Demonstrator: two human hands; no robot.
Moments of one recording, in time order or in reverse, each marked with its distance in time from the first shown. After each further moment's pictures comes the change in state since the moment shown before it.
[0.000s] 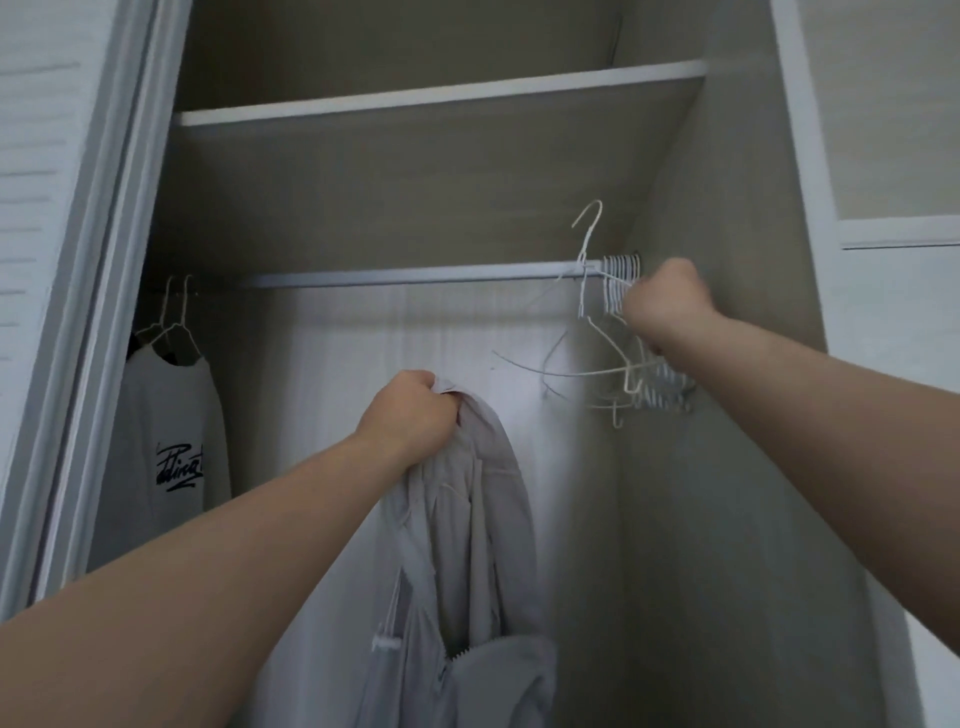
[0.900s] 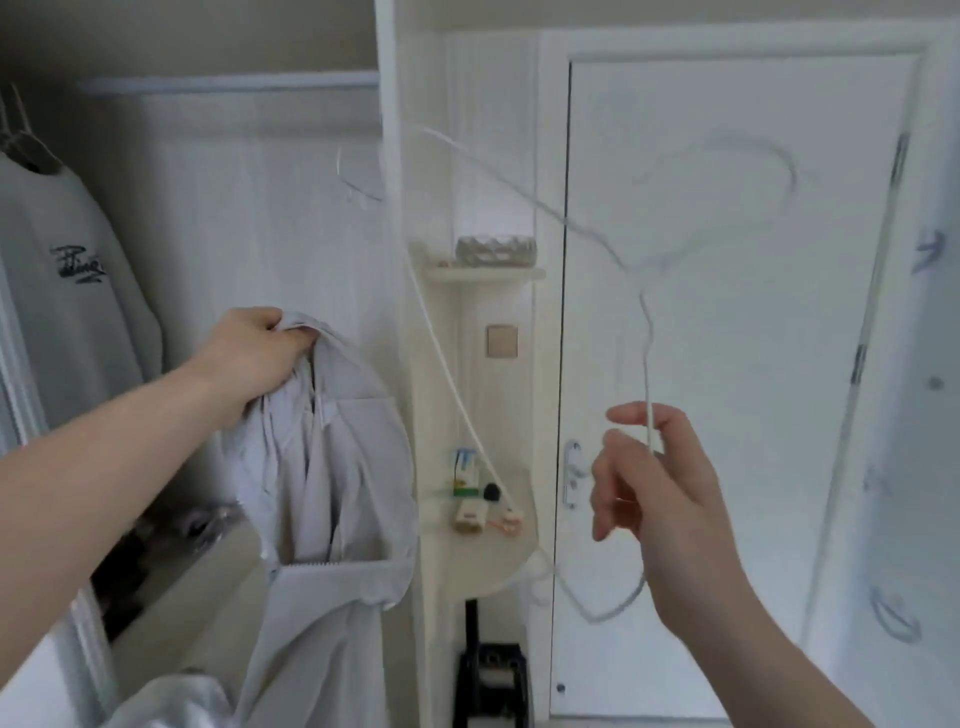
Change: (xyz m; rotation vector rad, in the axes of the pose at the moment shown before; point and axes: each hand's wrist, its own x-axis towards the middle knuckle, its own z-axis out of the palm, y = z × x) left_hand -0.330 0.106 0.070 0.060 -0.018 -0.228; right_hand -0.375 0.235 -0.396 0.854 -0.308 0.295
